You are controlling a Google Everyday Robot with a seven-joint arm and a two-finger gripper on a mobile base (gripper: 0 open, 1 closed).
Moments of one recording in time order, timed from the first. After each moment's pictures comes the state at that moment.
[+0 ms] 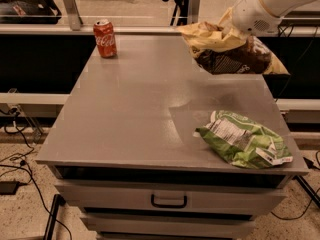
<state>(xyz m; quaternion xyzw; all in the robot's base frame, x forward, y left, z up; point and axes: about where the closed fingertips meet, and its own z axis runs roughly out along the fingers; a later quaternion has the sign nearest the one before) 0.638 -0.158 0.982 -0.67 0.66 -0.02 0.34</state>
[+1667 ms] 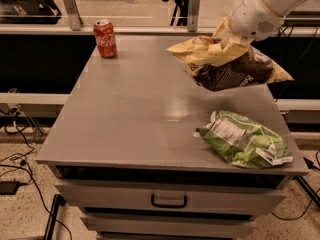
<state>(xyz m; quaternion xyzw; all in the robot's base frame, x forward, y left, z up) 0.586 -0.139 0.974 -0.72 0.63 0.04 0.28</state>
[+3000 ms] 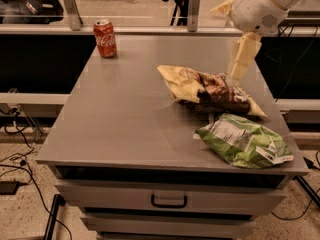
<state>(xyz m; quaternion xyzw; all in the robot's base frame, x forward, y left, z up) 0.589 -0.143 0.981 -0.74 0.62 0.04 0.27</state>
